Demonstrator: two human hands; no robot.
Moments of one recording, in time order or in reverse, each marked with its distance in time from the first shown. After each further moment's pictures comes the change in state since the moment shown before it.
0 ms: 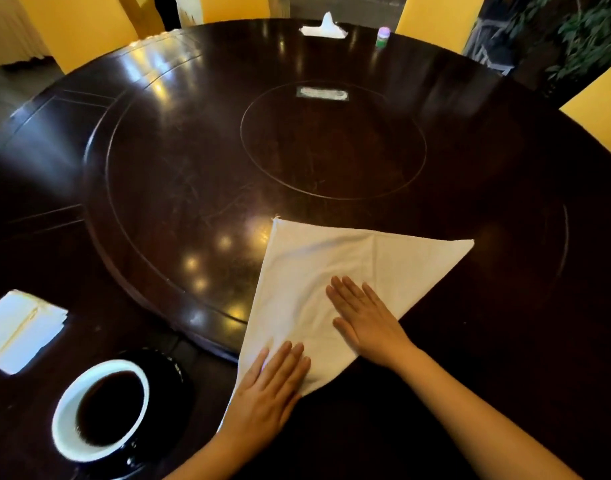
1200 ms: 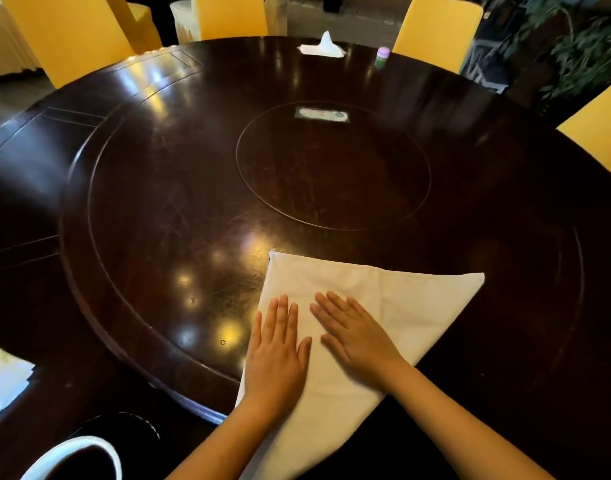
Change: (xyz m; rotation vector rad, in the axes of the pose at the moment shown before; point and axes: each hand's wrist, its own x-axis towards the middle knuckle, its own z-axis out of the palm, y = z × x) left_hand 0.129 -0.041 -0.006 -0.029 -0.123 -0.502; right_hand 0.054 0.006 -0.015 0.111 0.099 -0.088
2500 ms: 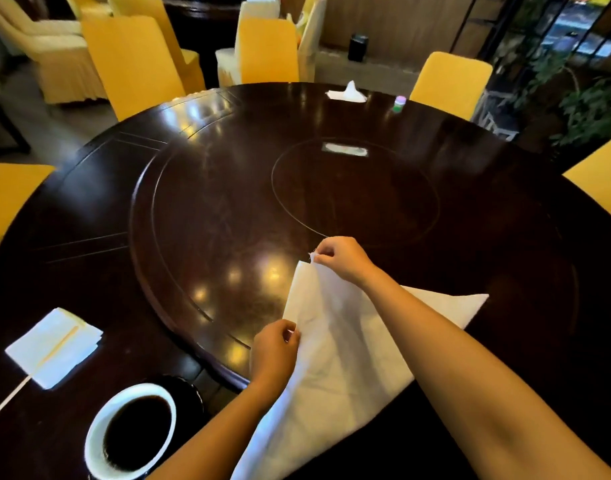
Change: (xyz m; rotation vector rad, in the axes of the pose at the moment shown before) left_hand -0.032 -0.010 -0.067 -0.703 0.062 -0.502; right_hand 0.103 -0.037 -0.102 0.402 0.107 0.239
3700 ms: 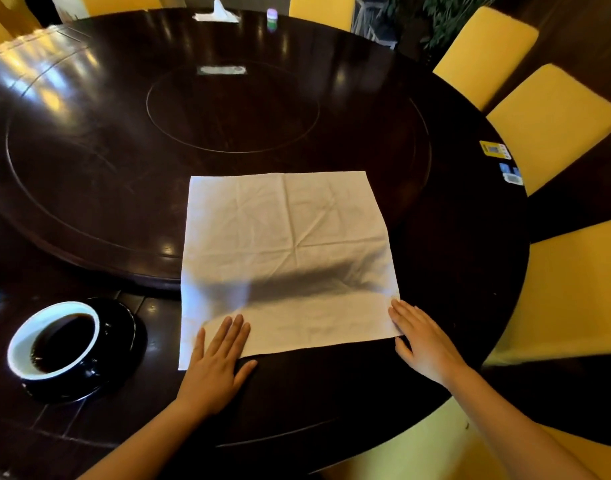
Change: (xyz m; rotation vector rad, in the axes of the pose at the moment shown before) left_hand -0.150 -0.144 0.029 0.881 -0.438 0.727; right_hand -0.447 0.193 0.058 -0.533 -0.050 0.286
